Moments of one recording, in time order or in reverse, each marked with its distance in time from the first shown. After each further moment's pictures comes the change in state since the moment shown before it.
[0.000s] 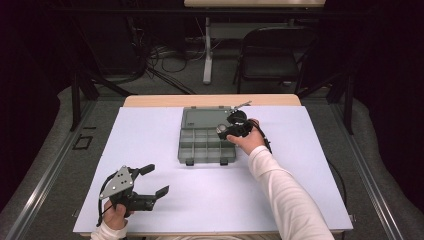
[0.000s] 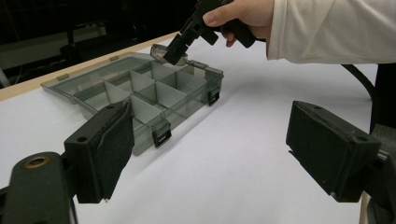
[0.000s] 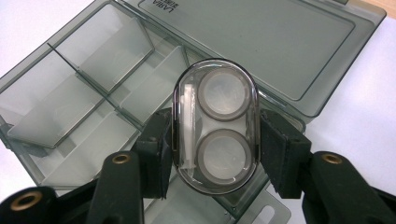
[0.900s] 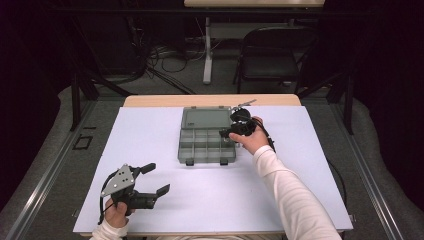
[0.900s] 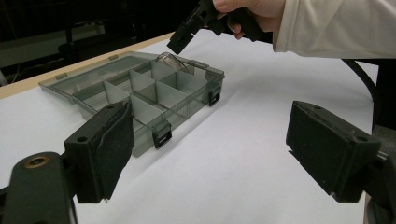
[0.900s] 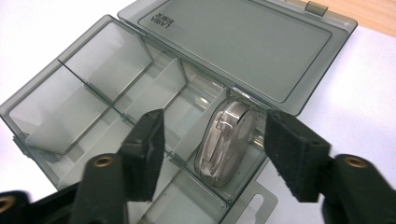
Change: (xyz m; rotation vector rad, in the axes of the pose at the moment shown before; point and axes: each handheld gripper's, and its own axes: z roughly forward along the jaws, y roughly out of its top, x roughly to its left) left arm 0.003 0.000 0.004 0.002 -0.004 -0.006; right arm -0.001 0.001 -0.016 -0.038 -0.015 0.017
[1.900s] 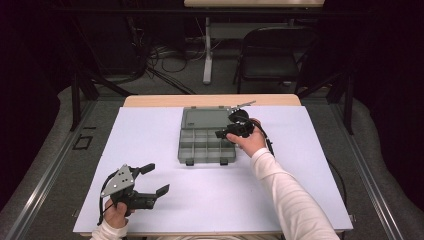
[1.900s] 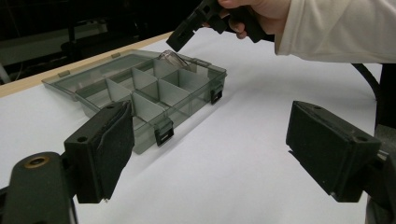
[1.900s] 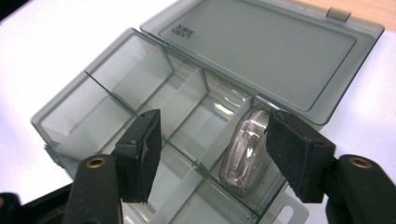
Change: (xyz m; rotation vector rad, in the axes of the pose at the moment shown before) left arm 0.000 -0.001 -0.001 0.006 0.010 -0.004; right arm 0.007 -0.001 0.002 -0.040 0.057 0.027
